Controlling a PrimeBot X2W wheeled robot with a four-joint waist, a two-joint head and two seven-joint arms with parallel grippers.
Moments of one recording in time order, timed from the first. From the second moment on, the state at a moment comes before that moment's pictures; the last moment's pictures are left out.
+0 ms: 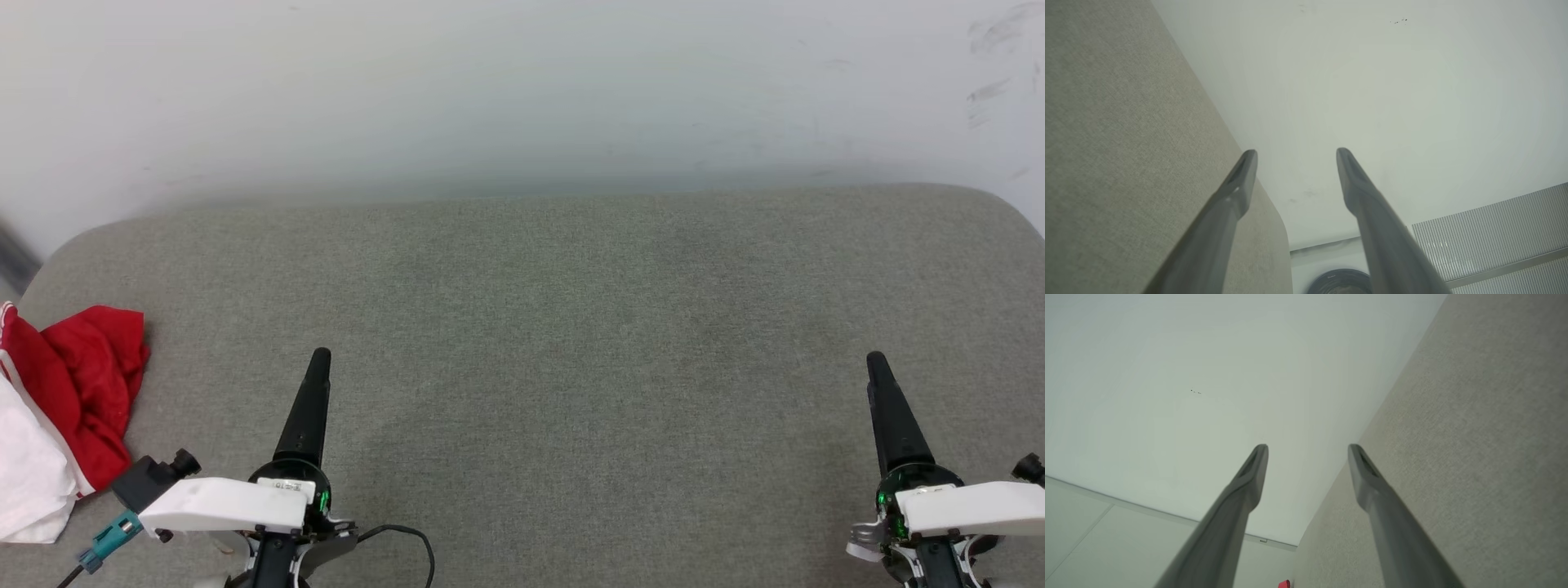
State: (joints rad) left arm -0.07 0.07 -0.02 0.10 -1.43 -0.13 -0.01; right arm -0.04 -0.05 -0.05 0.12 1.31 0.13 -0.02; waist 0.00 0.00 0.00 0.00
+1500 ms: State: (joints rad) left arm -0.05 0.13 -0.07 0.08 -0.55 -0.13 -0.15; right arm -0.03 -0.06 -0.03 -0.01 0.38 0.13 -0.01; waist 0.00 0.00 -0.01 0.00
